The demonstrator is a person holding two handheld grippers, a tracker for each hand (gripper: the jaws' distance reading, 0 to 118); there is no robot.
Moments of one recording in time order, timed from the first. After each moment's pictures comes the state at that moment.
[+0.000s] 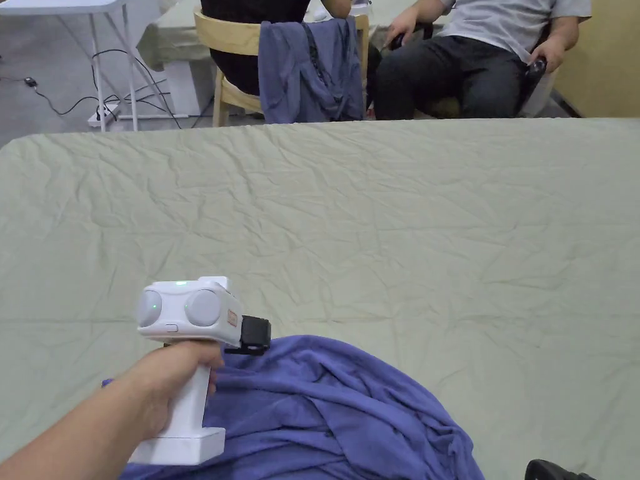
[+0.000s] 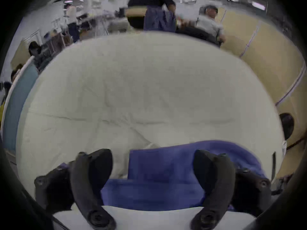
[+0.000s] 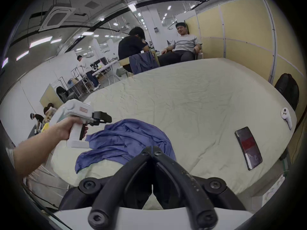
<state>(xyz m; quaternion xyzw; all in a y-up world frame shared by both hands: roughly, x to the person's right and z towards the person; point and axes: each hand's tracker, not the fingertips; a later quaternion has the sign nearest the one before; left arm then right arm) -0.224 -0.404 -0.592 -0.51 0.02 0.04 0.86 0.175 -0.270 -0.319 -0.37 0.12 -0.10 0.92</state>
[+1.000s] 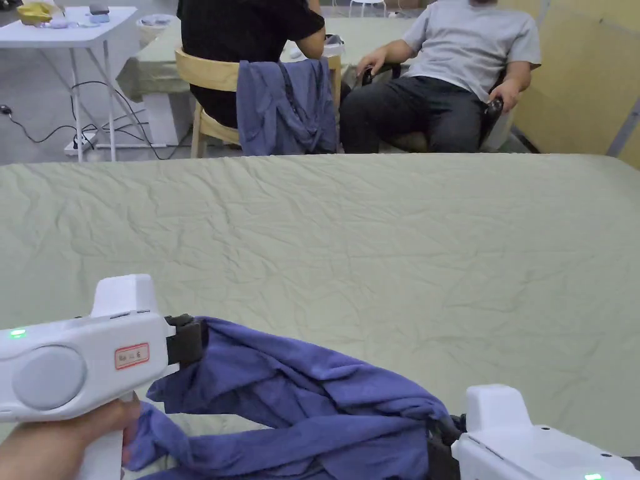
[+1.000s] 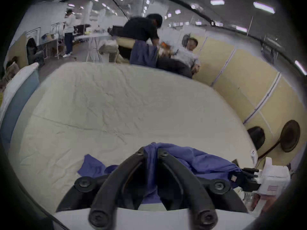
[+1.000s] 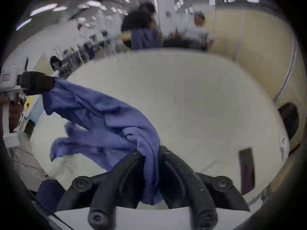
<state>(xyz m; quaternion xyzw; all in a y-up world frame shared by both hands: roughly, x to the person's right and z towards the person) -0.232 -0.218 -0.420 -0.32 -0.04 0.13 0.94 0.135 -0.276 -0.374 -0.36 0.13 0.03 0.93</state>
